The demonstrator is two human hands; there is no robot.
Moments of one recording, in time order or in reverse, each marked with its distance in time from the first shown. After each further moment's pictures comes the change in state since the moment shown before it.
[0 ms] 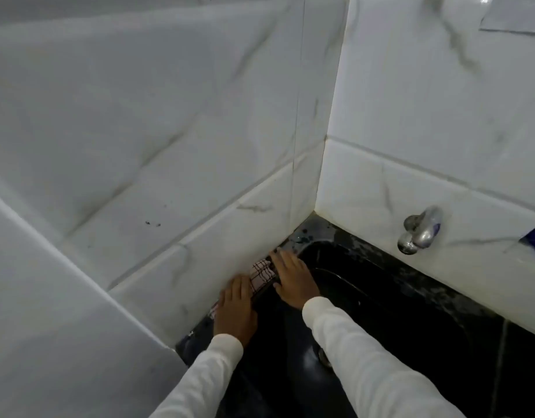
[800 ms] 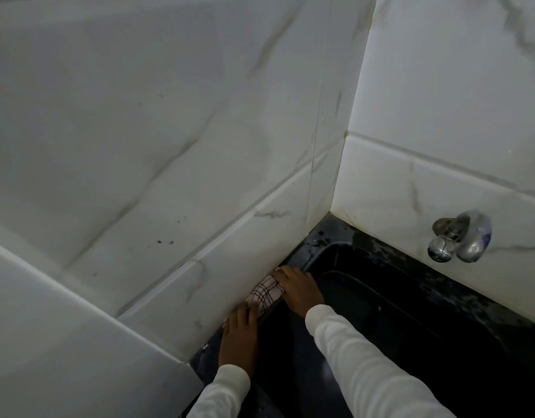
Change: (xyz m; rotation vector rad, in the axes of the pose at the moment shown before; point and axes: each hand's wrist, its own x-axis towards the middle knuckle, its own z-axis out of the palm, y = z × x) left_hand -0.014 -0.043 0.038 0.091 -0.005 0.033; right_hand 0.034 -0.012 0.045 0.044 -0.123 0.004
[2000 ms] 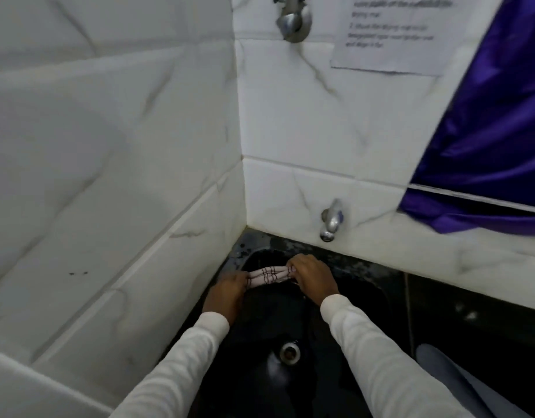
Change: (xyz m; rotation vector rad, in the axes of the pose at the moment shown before) left_hand 0.081 0.108 -0.090 -0.226 0.070 0.505; right_hand -0.150 0.111 -0.099 -0.096 0.419 0.319
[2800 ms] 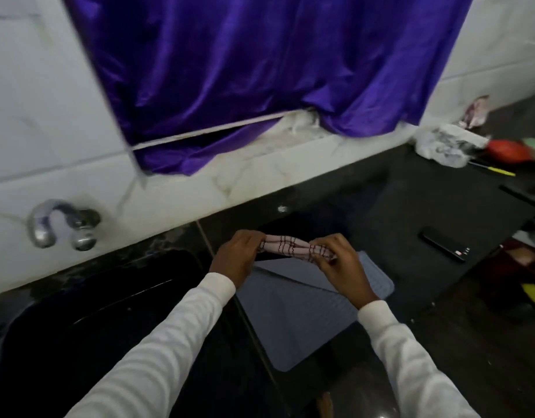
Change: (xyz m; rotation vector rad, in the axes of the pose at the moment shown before) left_hand -0.002 0.407 0.093 -0.405 -0.136 1.076; right_hand -0.423 0.118 -0.186 0.173 0.643 0.786
